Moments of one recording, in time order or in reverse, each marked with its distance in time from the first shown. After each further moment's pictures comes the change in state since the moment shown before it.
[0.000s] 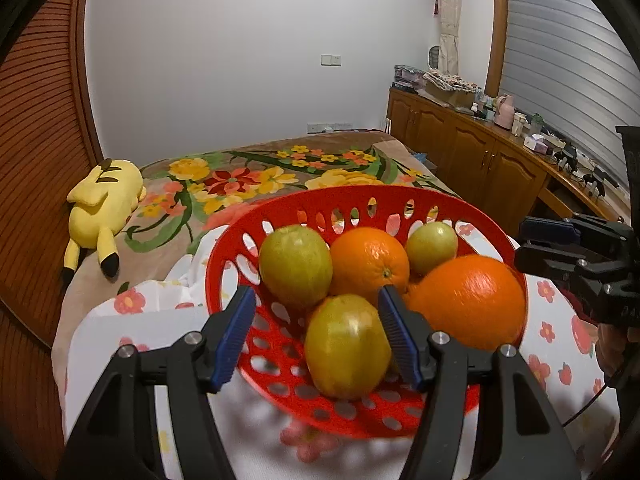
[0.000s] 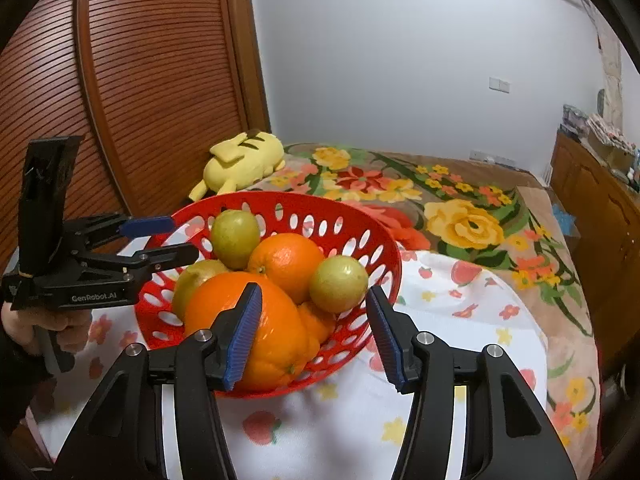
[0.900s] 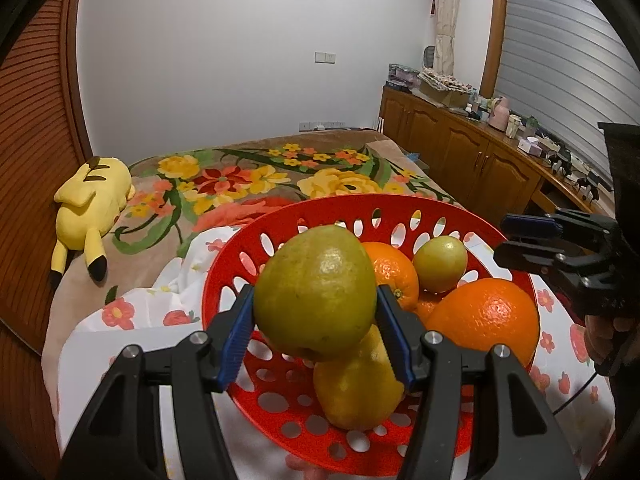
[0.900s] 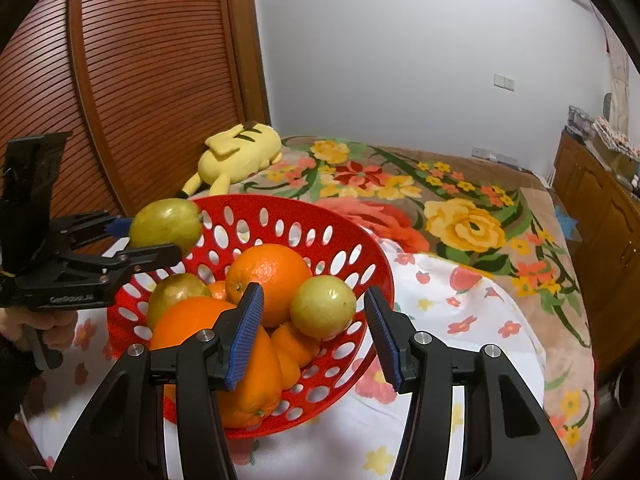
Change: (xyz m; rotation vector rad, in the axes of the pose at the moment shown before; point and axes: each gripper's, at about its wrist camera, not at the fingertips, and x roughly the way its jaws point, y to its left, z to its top) left arm 0.025 0.015 0.020 -0.004 0.015 -0.048; right arm 0.026 -0.011 0.019 -0.031 0.035 0.002
